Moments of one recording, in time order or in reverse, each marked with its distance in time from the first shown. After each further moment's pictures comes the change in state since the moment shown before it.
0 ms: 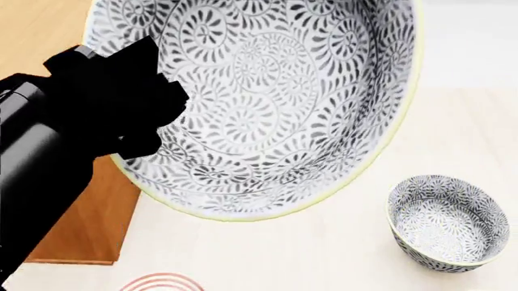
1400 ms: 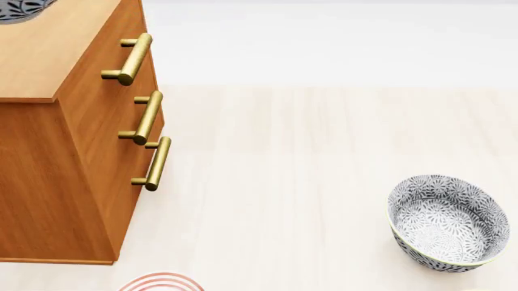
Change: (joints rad) left arm -0.486 -0.083 0.471 -1.119 -0.431 -0.038 0.059; right arm 0.002 0.021 -0.027 -0.030 -0.024 0.026 0.036
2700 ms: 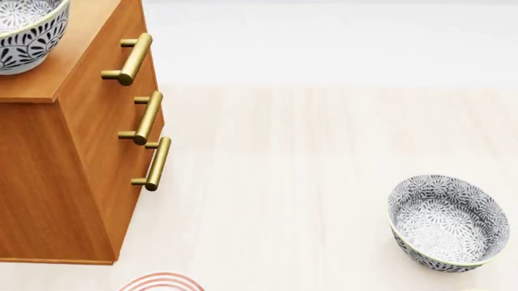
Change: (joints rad) left arm 0.161 0.096 0.007 -0.395 -0.043 -0.017 0.169; right arm -0.026 -0.003 -0.013 -0.037 -0.023 -0.015 0.027
